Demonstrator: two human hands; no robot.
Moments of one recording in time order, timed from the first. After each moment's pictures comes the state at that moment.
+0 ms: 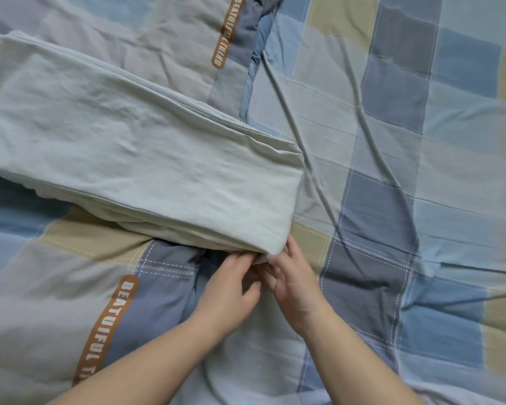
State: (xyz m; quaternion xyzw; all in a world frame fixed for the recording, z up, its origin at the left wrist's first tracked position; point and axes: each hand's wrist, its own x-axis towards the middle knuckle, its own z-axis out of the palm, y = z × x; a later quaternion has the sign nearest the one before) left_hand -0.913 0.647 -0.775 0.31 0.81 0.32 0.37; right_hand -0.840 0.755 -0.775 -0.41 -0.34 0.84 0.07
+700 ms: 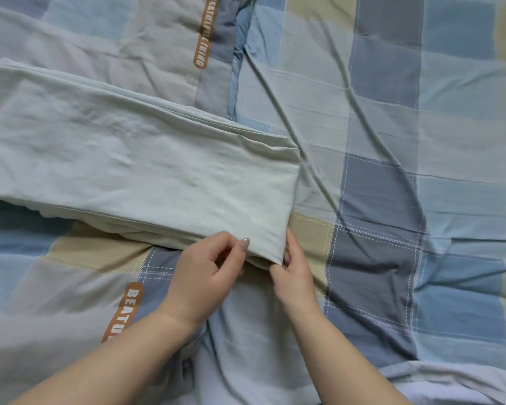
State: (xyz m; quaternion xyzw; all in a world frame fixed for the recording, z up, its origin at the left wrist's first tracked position) left_hand -0.948 0.648 -0.729 0.33 0.80 0.43 0.25; right_hand -0.840 0.732 -0.788 -0.49 -0.50 0.70 0.11
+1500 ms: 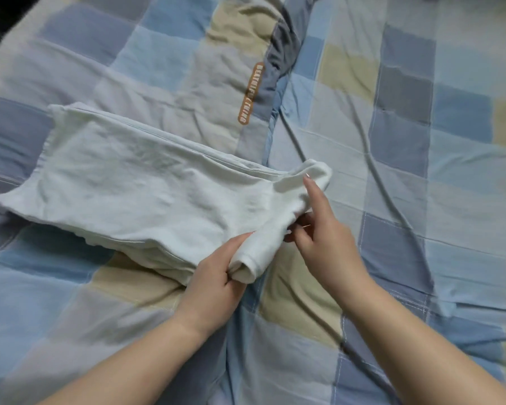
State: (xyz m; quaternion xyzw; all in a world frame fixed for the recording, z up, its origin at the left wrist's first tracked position) left_hand -1.005 0.651 -0.696 0.30 0.77 0.49 0.29; right_hand -0.921 0.812 -0.682 -0.34 -0.83 0.44 0.03
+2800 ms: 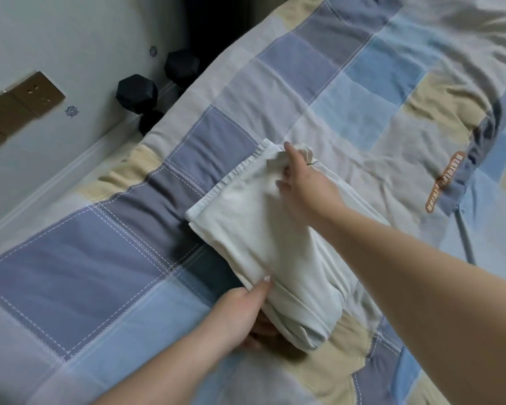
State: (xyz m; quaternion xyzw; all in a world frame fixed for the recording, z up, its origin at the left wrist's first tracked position) left_hand -1.189 0.487 -0.695 -0.19 0.66 0.49 0.54; right_hand -1.286 0.663 -0.703 -0.14 -0.95 0.23 -0.12
